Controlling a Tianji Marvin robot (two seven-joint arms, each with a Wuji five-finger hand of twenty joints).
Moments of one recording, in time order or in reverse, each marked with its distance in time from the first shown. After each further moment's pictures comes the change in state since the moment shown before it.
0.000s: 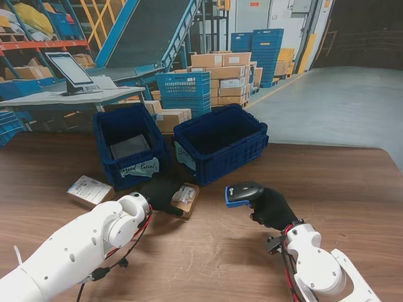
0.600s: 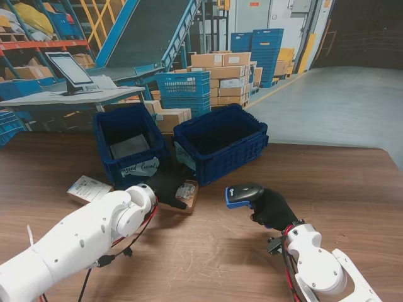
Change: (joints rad) left arm -0.131 -0.026 0.133 0.077 -0.037 0.038 -0.013; right arm 0.002 0.003 0.003 0.008 0.012 -0.006 0.014; left_hand -0.058 -0.016 0.060 -0.018 0.005 0.000 0.001 0.000 0.000 0.000 0.000 0.000 0.000 -0.019 0.000 -0.022 -0.024 -0.053 -0.036 -0.071; right_hand 0.000 0.000 0.000 0.000 0.000 0.000 0.000 0.000 0.001 0.000 0.000 0.000 0.000 0.000 0.000 0.000 0.000 0.000 0.000 0.000
